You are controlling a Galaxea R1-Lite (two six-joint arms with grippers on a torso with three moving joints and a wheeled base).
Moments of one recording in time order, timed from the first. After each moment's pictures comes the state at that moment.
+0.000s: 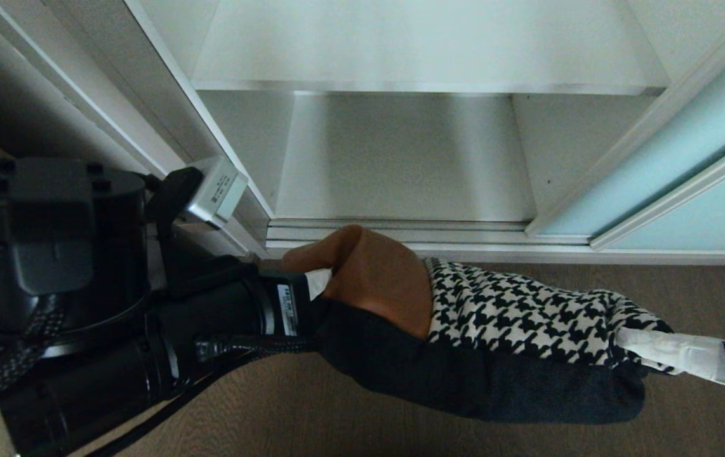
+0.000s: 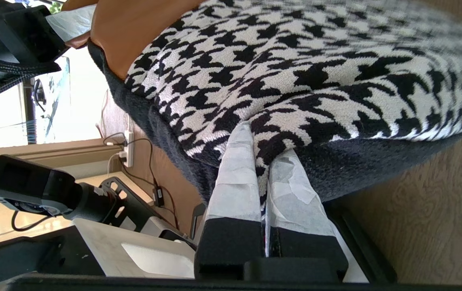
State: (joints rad) left arm -0.85 1.38 -0.83 -0.33 0.26 -0.35; right arm 0.44 0.99 -0.66 -0.10 0.34 0.43
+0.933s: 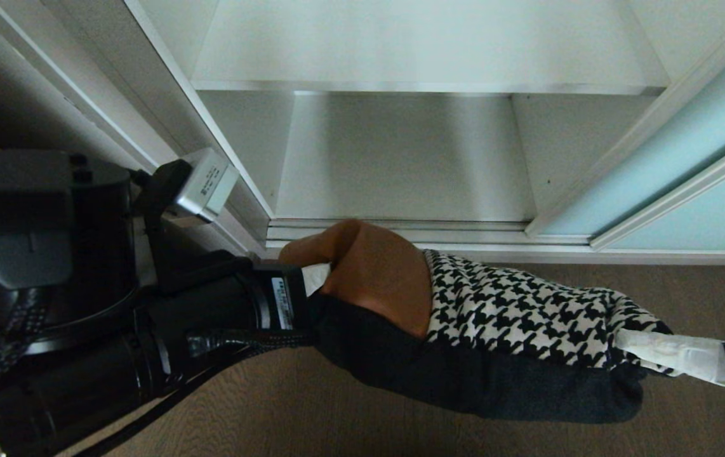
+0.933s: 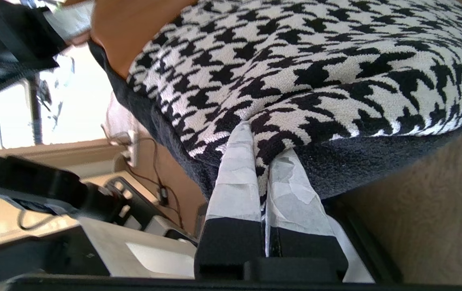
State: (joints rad) left arm -0.85 1.37 -0.83 -0.32 0.25 -0.37; right arm 0.45 0.99 -0.65 -0.10 0.34 0.44
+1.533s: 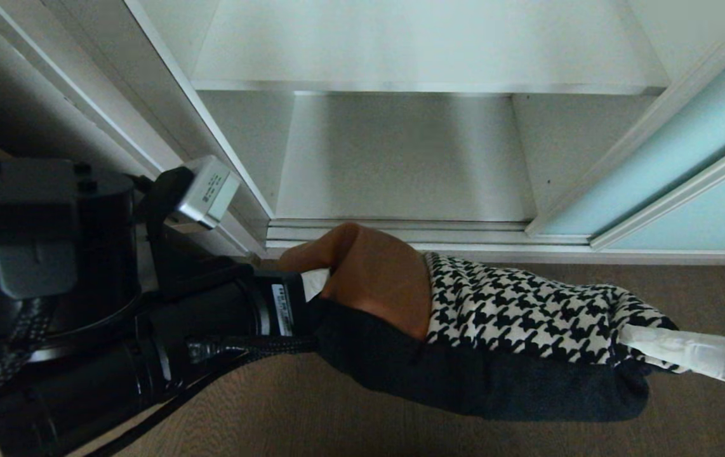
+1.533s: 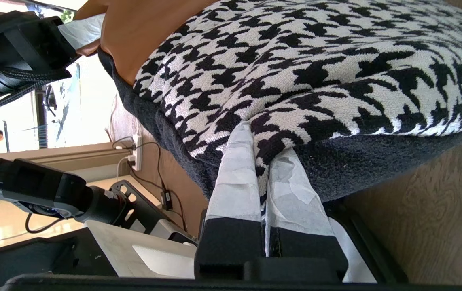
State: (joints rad) left arm -0.85 1.36 -0.82 -0.33 0.25 -0.37; right arm 0.45 0.98 -0.66 -0.11 0.34 0.46
